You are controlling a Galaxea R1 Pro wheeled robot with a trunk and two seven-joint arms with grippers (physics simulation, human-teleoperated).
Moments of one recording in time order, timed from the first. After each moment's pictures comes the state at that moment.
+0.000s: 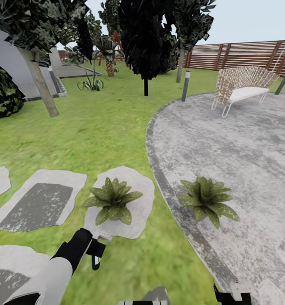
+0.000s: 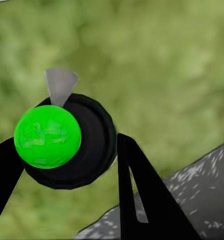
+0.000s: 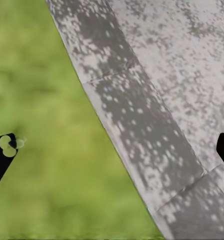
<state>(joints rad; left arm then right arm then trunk) -0.71 -0.05 0.20 -0.46 -0.59 0.65 -0.37 -0.38 -0.13 -0.97 -0.15 0.94 -0.60 0.08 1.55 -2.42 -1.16</state>
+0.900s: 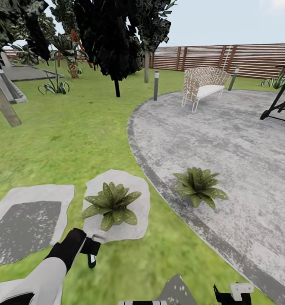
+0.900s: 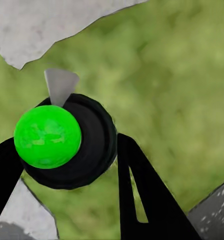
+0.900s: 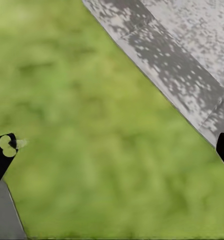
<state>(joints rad) -0.71 -0.01 0.22 -0.47 -0.55 0.63 -0.36 -0.38 -0.13 -0.97 -0.15 0.94 -0.60 0.08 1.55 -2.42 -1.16</state>
